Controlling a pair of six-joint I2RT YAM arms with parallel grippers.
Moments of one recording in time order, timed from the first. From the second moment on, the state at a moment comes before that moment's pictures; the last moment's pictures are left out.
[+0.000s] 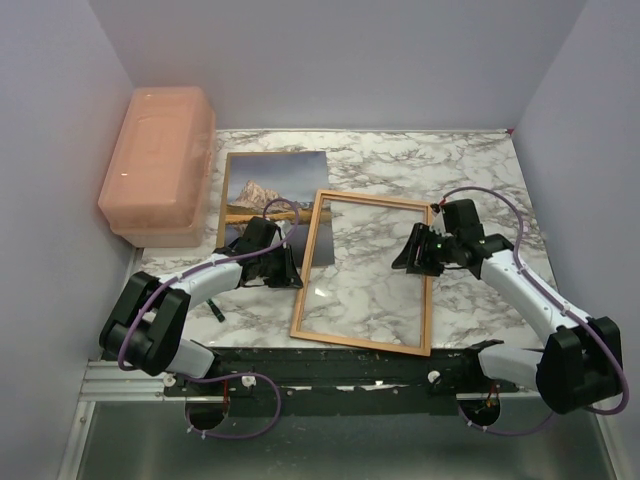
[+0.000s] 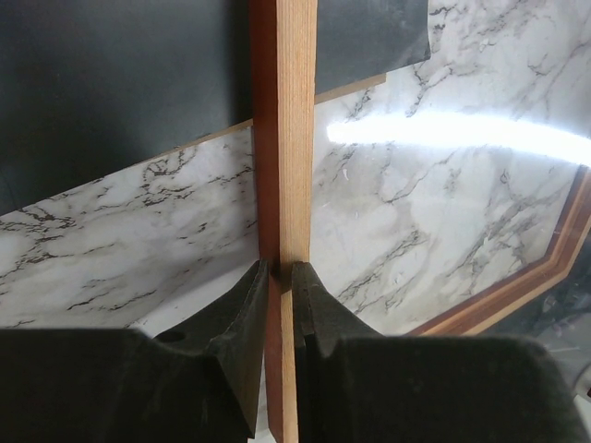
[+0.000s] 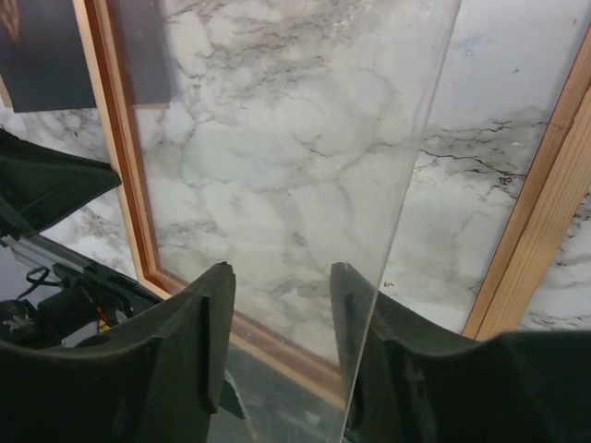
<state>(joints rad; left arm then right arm) -0.47 1.43 0.64 -0.18 0.37 -0.54 0.28 1.18 0.78 -0.54 -0.37 0.56</state>
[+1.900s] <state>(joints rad) -0.47 1.43 0.65 -0.18 0.37 -0.54 0.40 1.31 0.74 -0.53 -0.03 0.61</state>
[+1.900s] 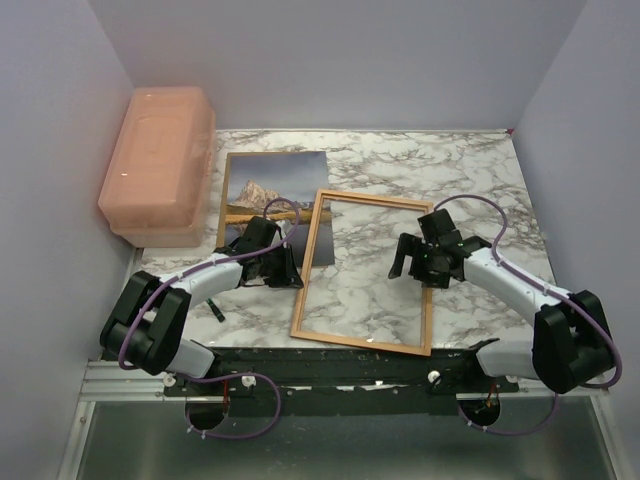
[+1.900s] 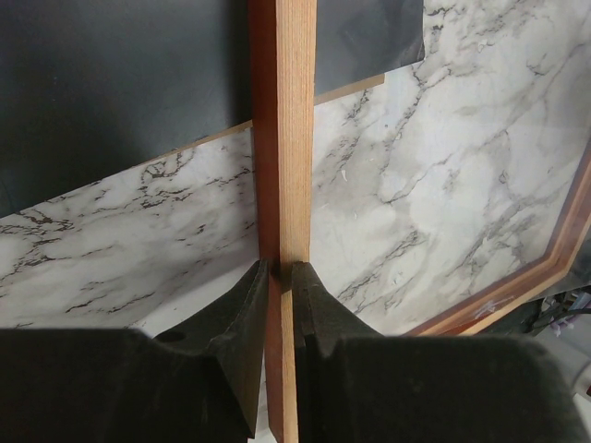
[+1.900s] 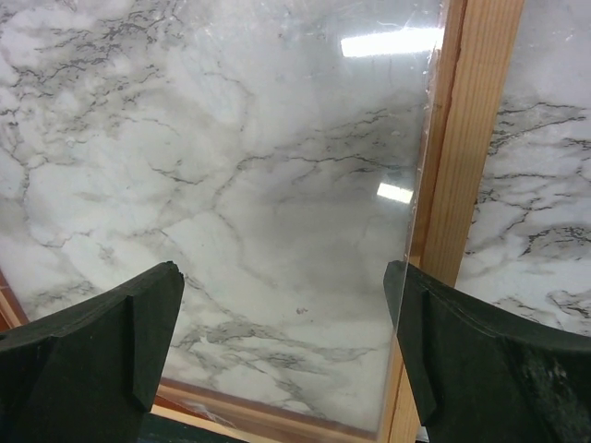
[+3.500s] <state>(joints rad) -0.47 1.37 0.59 -0.14 0.38 -0.54 0.40 1.07 0.69 -0.54 -0.05 0.65</state>
